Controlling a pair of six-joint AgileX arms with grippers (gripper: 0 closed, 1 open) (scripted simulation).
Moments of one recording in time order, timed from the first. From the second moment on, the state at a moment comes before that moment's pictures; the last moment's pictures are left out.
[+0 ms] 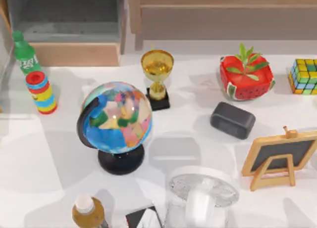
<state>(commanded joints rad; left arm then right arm) 0.32 2.66 2.52 -1.41 -0.02 0.38 0.00 0.00 0.00 0.00 0.00 0.00</state>
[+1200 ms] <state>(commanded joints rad) 0.37 2.47 2.42 -1.32 0.09 0.43 0.00 0.00 0.00 0.00 0.00 0.00</state>
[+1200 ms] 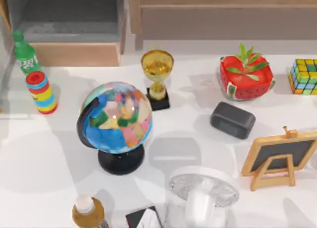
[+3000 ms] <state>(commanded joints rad) 0.79 1.98 0.53 1.25 0.69 1.60 0.00 0.00 0.00 0.00 0.00 0.00</state>
